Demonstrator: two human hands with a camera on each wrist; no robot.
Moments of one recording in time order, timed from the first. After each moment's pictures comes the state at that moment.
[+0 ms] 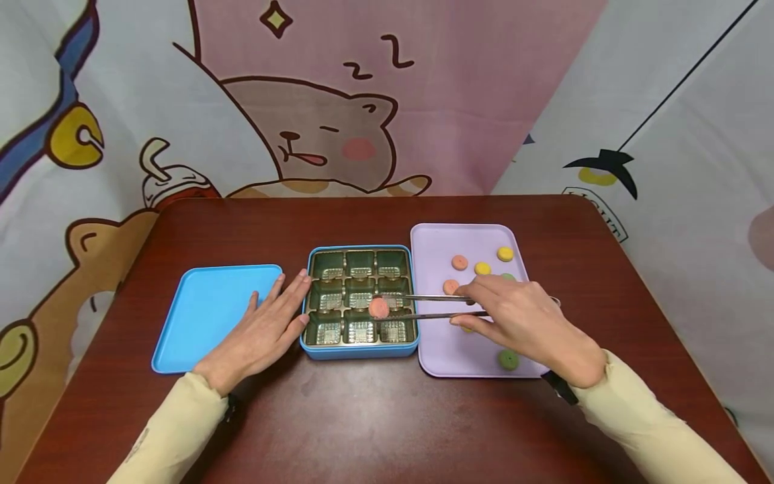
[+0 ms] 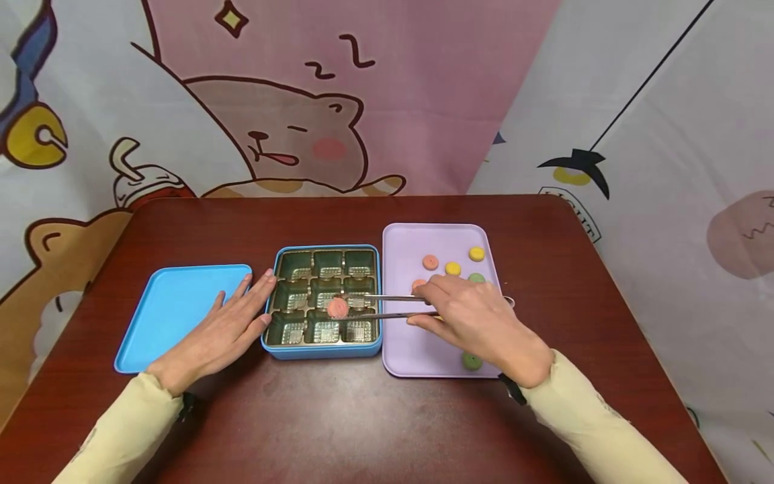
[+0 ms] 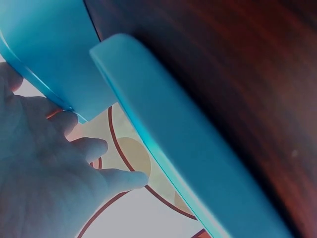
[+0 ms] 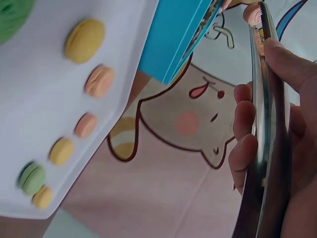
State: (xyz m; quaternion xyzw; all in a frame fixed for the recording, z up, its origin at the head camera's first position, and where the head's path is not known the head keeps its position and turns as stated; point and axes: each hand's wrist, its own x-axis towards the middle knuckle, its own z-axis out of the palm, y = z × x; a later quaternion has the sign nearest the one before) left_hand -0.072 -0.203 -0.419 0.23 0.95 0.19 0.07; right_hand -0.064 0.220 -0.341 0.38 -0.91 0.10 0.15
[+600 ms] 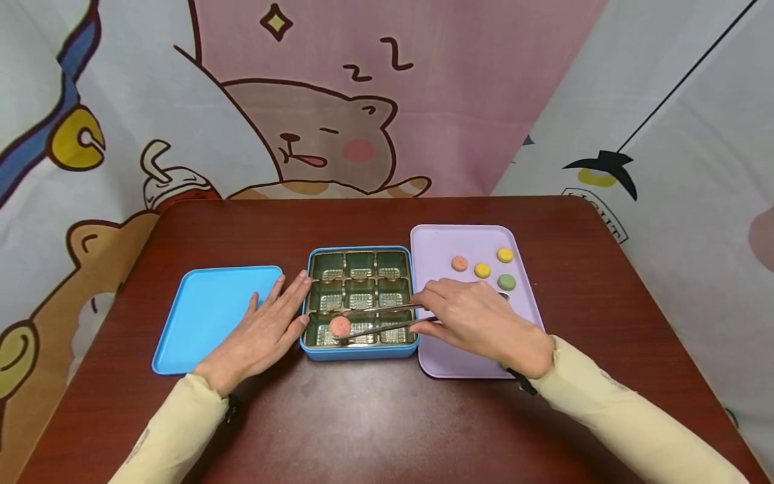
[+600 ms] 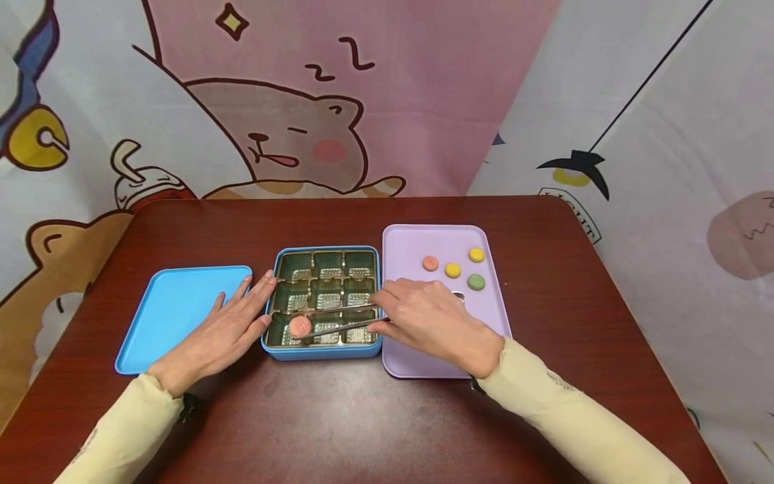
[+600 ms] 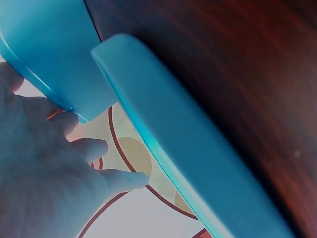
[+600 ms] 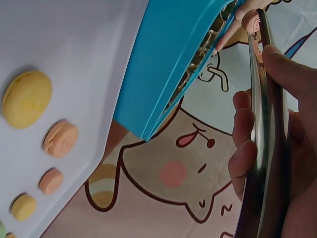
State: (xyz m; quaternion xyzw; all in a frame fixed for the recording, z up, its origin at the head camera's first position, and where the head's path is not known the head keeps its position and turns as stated) left_hand -0.072 -0.202 -0.419 0.23 0.95 0.19 0.07; right_hand -0.074 0.167 -0.347 0.44 -0.88 0.09 0.14
